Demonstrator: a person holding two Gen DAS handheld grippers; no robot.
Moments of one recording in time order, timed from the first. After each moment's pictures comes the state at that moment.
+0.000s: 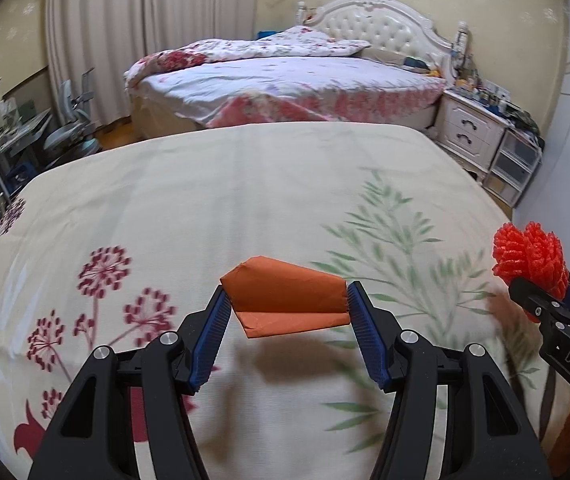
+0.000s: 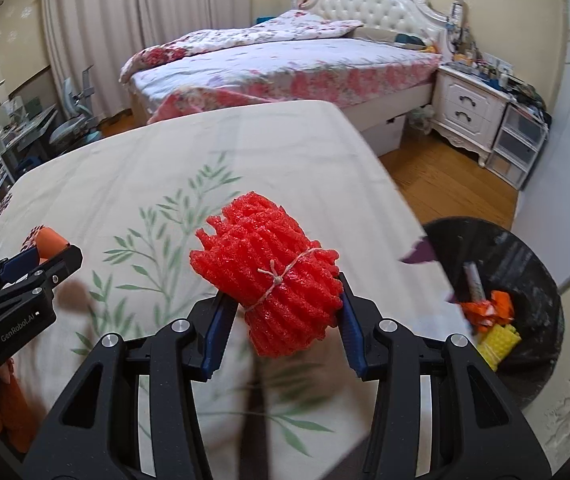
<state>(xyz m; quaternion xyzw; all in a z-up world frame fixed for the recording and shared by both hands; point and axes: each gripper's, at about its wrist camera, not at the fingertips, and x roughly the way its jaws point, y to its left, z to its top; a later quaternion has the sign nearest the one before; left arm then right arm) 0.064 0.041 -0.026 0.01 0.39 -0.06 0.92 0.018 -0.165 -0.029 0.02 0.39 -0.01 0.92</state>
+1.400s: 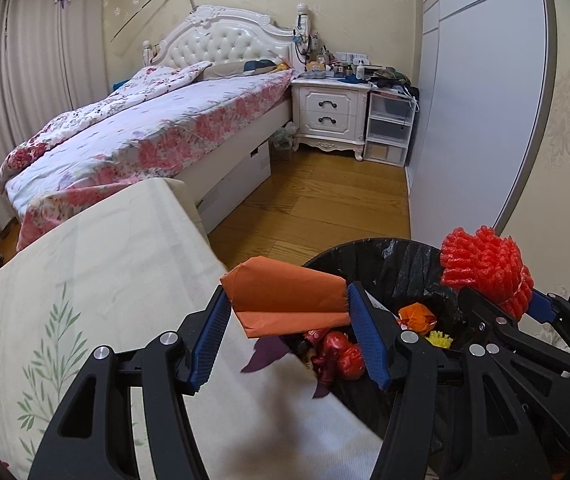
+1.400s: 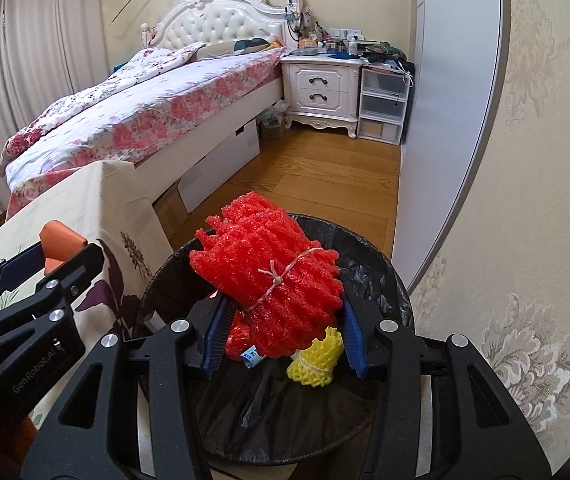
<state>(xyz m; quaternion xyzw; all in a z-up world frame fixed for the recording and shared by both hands) 0.086 -0.221 -0.020 0.11 0.33 -0.27 0.90 -0.004 -0.362 -0.043 0.11 0.35 -0.22 0.90</state>
